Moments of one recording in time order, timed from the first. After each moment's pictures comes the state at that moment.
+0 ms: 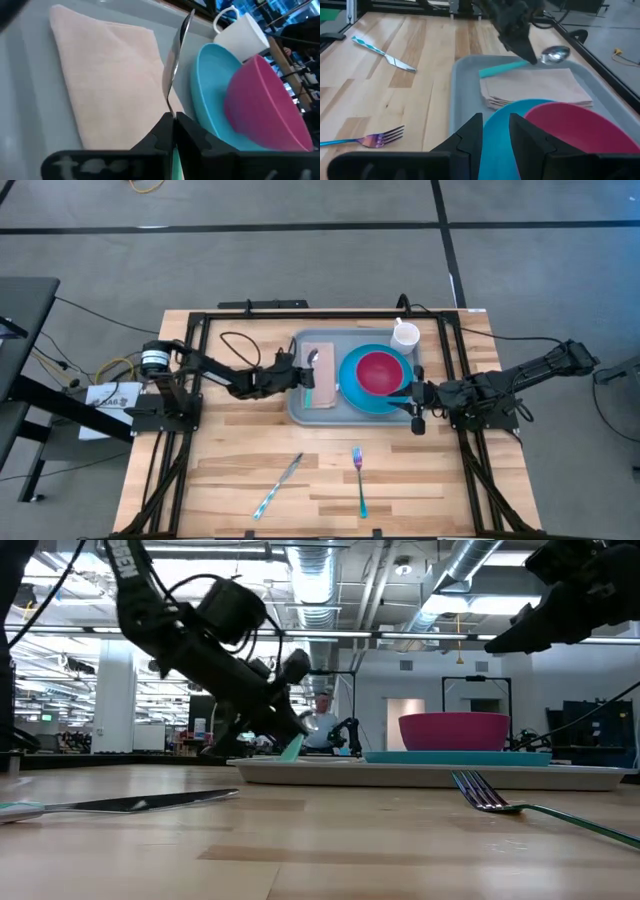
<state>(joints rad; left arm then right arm) 0.15 1.79 0.66 0.67 -0.42 -1.03 0.30 0.65 0.32 -0.12 0.37 0.03</state>
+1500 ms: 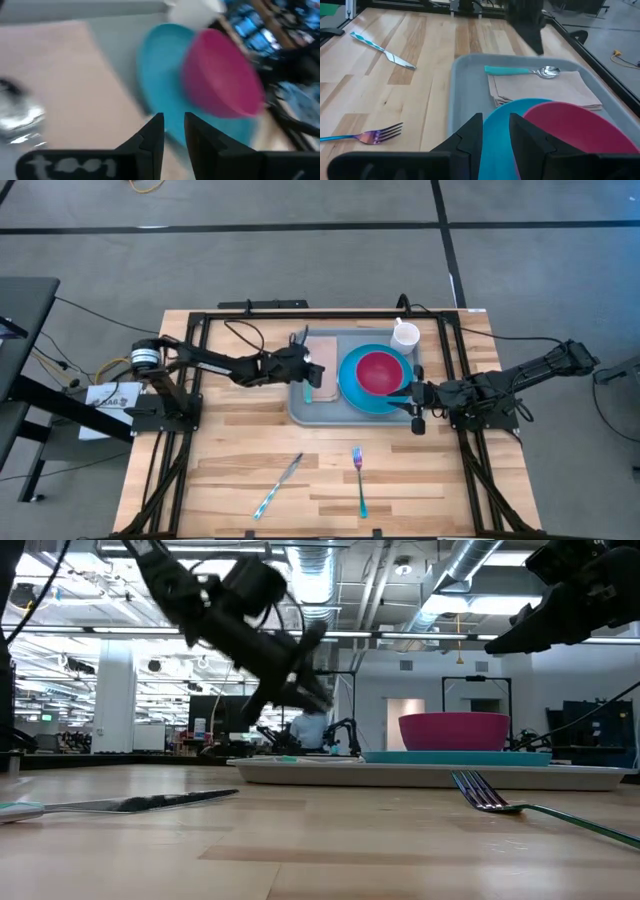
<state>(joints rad) 0.19 1.69 0.83 0.38 -0.15 -0.80 0.30 0.65 0.32 -0.12 0.37 0.02</state>
